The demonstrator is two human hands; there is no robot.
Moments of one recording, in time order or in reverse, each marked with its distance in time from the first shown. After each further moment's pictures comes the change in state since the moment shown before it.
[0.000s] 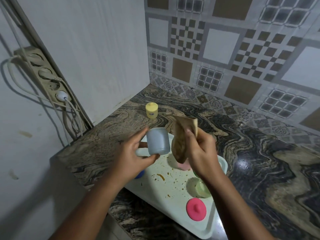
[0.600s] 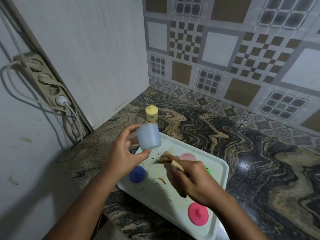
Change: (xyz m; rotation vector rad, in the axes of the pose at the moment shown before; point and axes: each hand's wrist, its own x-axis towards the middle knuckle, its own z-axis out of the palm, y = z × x) left_hand 0.016 0.001 -0.020 0.056 0.055 0.046; right_hand -0.031 0.032 -0.017 -0.300 -0.543 -0.158
